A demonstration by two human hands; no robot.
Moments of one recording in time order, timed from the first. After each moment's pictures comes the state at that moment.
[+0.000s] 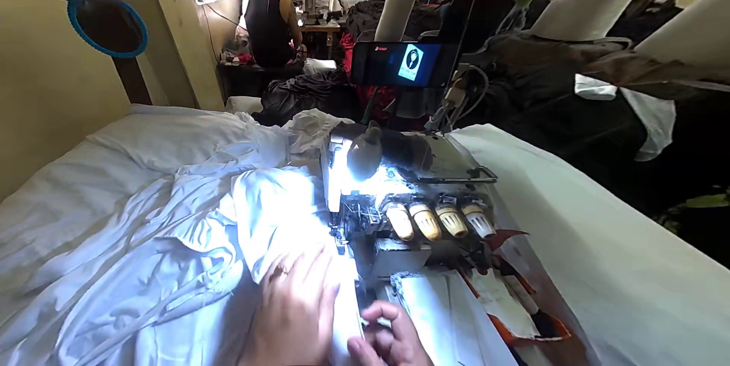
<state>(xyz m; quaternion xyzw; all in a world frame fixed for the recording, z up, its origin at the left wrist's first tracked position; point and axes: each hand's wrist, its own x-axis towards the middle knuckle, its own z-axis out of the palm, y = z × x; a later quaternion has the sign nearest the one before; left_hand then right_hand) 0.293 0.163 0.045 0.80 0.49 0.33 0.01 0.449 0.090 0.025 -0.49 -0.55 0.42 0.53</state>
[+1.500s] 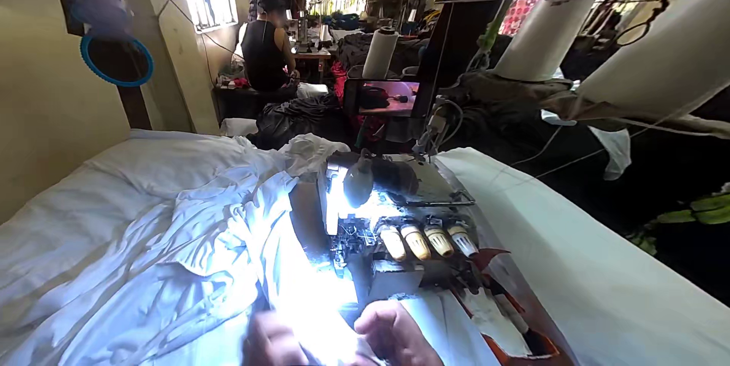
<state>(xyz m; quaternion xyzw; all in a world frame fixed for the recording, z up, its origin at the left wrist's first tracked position) 0.263 0.138 0.031 0.73 0.38 0.56 0.10 0.452 0.111 0.080 -0.39 -0.64 0.39 0.53</state>
